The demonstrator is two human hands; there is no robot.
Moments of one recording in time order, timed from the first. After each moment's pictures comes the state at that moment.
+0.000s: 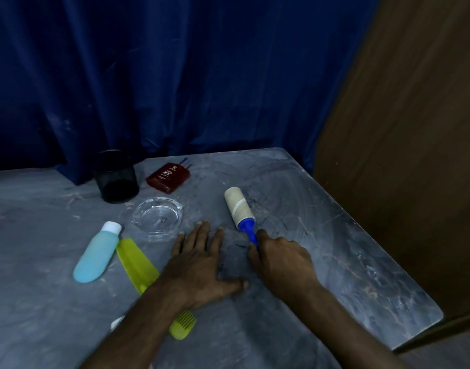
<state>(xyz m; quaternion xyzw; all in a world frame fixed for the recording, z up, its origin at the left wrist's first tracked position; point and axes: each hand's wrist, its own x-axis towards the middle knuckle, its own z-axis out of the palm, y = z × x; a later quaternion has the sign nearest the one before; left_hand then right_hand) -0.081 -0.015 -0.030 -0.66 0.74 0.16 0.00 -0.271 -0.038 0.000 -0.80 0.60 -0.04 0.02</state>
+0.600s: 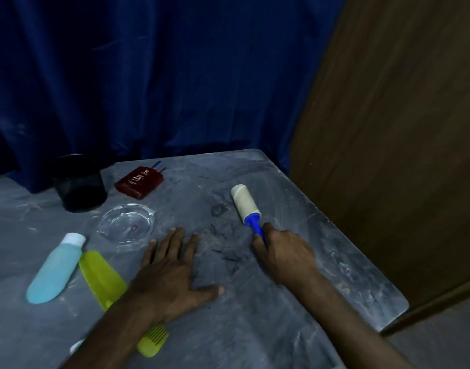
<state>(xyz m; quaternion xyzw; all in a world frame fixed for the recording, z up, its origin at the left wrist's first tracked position) -0.077 -0.017 -0.033 -0.65 0.74 0.18 0.02 -0.319 -0.065 -0.002 -0.76 0.64 -0.08 0.00</state>
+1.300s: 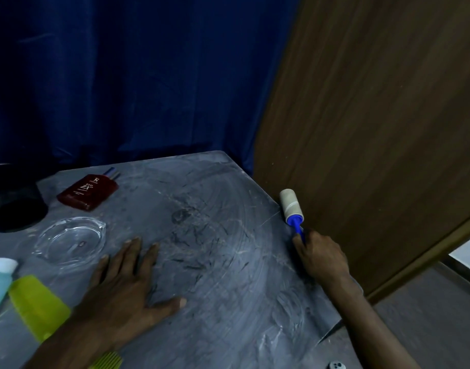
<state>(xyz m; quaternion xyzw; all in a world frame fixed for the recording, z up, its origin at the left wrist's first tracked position) -0.079 -0.018 -0.036 -0.66 0.74 0.16 0.02 -0.447 -0.059 0.013 -0.59 0.80 -0.09 0.03</state>
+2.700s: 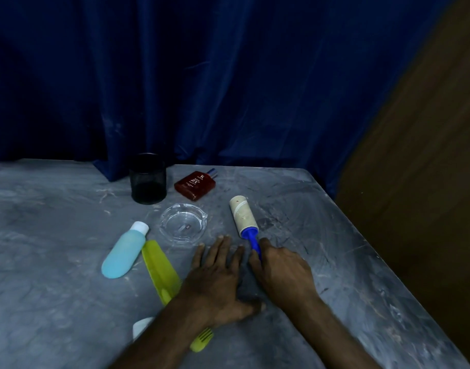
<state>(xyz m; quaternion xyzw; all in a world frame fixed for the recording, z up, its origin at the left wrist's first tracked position) -0.082 -0.005 -0.032 -0.65 0.74 0.16 -0.04 -0.234 -0.059 -0.006 -0.82 0.57 -0.05 -0.01</state>
